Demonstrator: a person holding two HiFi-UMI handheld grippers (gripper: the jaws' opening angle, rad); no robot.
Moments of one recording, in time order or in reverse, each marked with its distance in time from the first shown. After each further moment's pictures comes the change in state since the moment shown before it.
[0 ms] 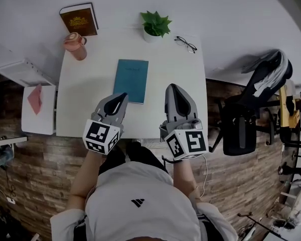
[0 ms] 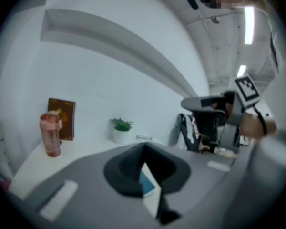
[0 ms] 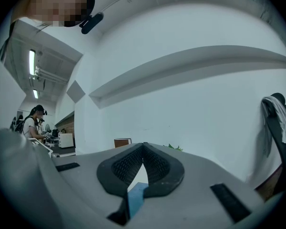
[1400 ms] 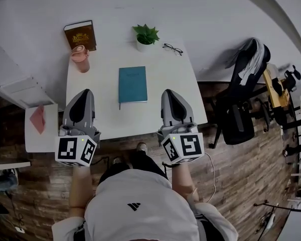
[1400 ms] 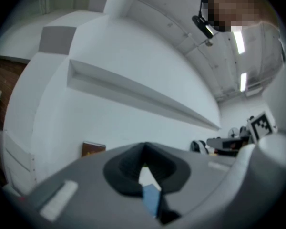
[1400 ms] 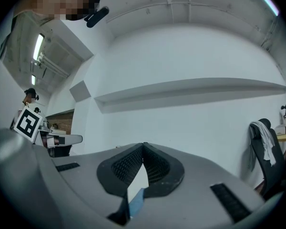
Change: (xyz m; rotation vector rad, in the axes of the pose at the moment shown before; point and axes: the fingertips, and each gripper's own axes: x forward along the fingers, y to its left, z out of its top) left arm -0.170 0.070 0.114 0.023 -0.350 0.165; right arm -0.063 0.094 0.038 -0.122 -0.103 -0.121
